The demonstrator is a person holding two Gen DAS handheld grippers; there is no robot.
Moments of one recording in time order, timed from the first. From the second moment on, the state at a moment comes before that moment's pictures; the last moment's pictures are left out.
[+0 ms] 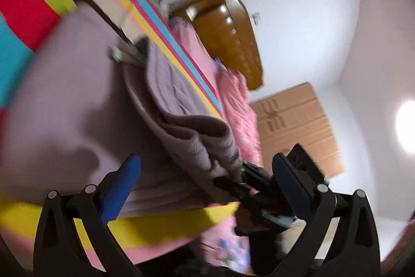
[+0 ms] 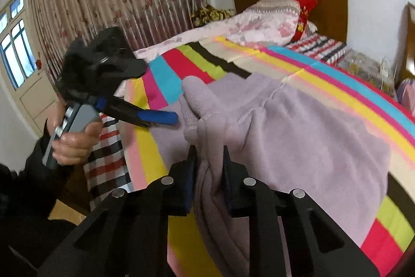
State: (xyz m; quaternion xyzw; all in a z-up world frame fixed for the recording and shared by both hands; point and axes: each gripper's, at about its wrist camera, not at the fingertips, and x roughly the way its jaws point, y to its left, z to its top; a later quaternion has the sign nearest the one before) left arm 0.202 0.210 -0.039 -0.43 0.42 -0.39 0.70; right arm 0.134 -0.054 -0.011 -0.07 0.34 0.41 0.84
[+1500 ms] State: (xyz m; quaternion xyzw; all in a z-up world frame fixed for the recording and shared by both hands) left arm 0.248 0.019 0.198 -0.13 0.38 -0.41 0.82; right arm 0.083 -0.122 -0.075 0.01 0.35 0.01 0.94
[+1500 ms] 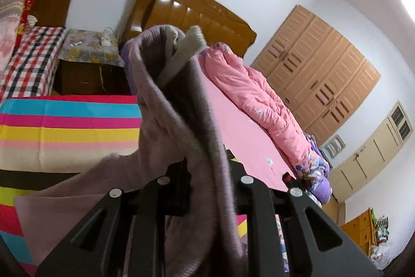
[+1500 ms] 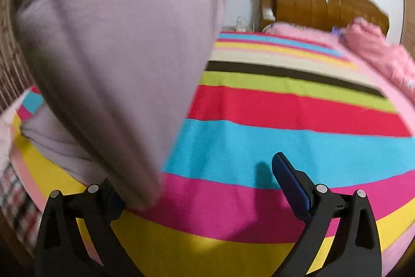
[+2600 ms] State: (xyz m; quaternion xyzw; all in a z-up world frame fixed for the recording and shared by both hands) left arm 0.131 0.249 0.052 -0.20 0.27 -0.22 0.92; right arm 0.047 -0.142 -0.002 0.06 0.28 0.20 0.94
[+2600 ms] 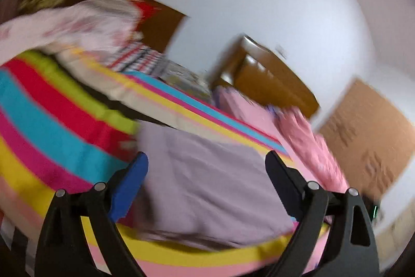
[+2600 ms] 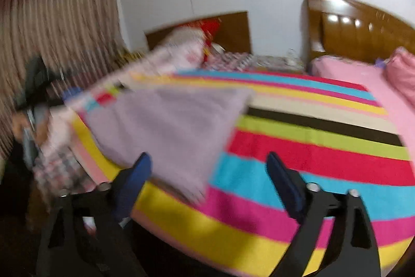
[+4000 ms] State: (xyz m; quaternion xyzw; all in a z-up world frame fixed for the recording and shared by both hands) left arm 0.127 0.185 -0.046 -0.03 0.30 -0.17 0.94; right arm 0.079 -0.019 -0.070 -0.13 0.32 0.16 0.92
